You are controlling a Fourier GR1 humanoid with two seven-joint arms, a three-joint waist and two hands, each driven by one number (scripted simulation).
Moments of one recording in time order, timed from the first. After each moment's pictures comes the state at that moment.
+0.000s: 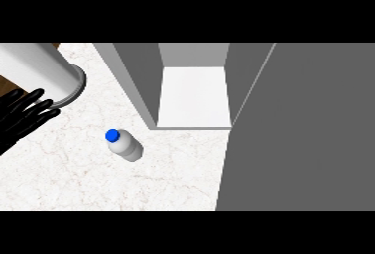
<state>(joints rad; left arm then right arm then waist) -0.11 0.57 0.18 -1.69 1.00 -0.81 0.30 0.19 -0.04 0.38 -2.47 0.02 0.03 0.30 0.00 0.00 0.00</state>
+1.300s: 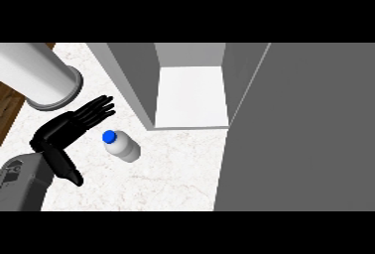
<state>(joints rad) -0.34 0.32 0.18 -1.04 0.17 -0.92 -0.15 0.14 -0.09 0.46 -2.49 0.04 -0.05 0.38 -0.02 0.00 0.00</state>
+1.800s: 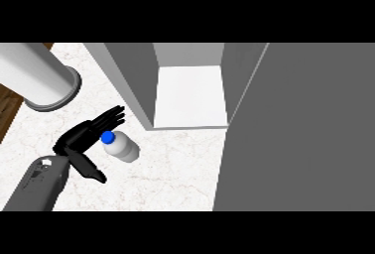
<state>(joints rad) -0.40 0.30 0.10 -0.75 -0.08 -0.79 -0.43 0.12 -0.11 0.47 -2.48 0.05 -0.07 0.38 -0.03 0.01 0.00</state>
